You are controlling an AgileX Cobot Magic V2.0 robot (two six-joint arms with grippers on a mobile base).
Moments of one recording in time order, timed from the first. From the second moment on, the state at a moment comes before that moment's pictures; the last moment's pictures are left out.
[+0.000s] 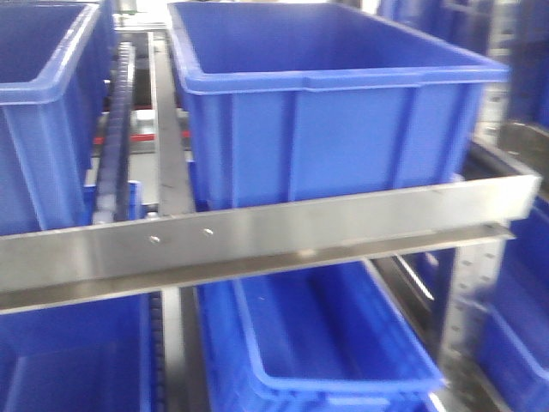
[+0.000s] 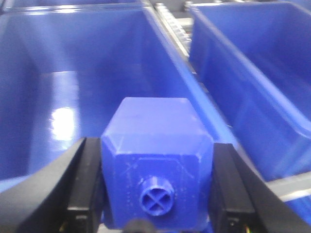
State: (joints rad) left arm -0.01 0.52 -0.65 -0.06 0.44 0.05; right arm 0.09 0.51 -0.56 -0.05 0.32 0.11
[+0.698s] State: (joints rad) left arm -0.01 0.52 -0.65 -0.06 0.44 0.05; right arm 0.09 0.51 -0.56 -0.05 0.32 0.11
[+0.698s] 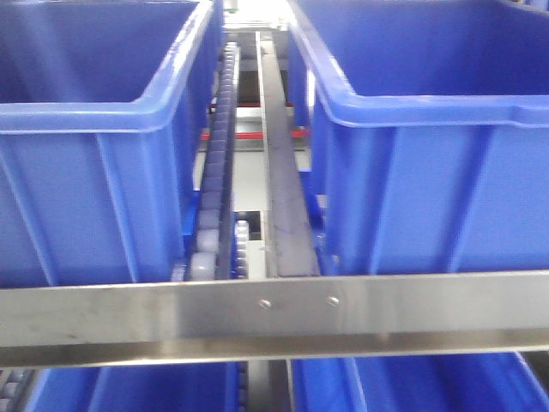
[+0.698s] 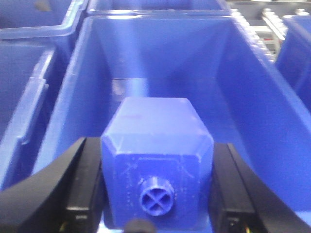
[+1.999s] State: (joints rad) left arm -0.01 0.52 -0.65 -0.06 0.44 0.05; right arm 0.09 0.51 -0.56 -0.05 0.32 0.11
